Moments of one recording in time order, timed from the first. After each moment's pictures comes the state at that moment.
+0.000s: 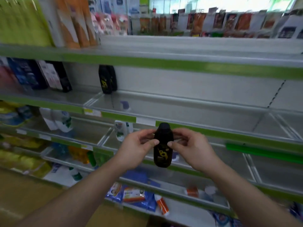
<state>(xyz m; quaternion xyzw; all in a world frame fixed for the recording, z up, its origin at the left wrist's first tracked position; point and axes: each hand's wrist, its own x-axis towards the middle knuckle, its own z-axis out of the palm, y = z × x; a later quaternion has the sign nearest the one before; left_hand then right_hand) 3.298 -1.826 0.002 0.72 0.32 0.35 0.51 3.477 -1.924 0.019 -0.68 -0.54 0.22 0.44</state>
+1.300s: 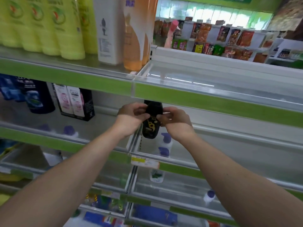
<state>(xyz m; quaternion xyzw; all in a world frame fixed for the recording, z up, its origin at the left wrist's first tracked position) 3.176 -1.397 0.049 0.72 0.33 0.40 0.47 3.319 -1.497 0.065 -0.75 -0.44 0.16 0.47</state>
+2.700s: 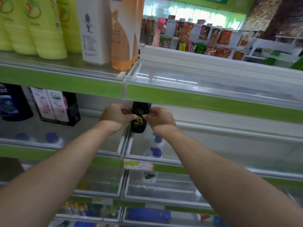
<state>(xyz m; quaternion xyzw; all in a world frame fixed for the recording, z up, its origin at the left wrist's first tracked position) 3.178 -1.355 0.040 0.78 0.40 0.32 0.36 3.311 -1.469 0.061 -0.79 -0.43 0.15 0.42</state>
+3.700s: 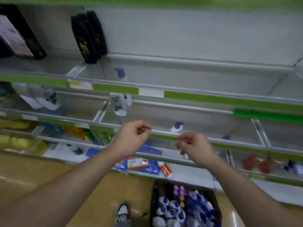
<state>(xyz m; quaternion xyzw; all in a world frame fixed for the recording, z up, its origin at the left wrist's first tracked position) 3.267 -1.757 -0.093 0.80 0.39 0.22 0.40 3.470 -1.895 -0.116 -0.78 -0.38 0.35 0.35</state>
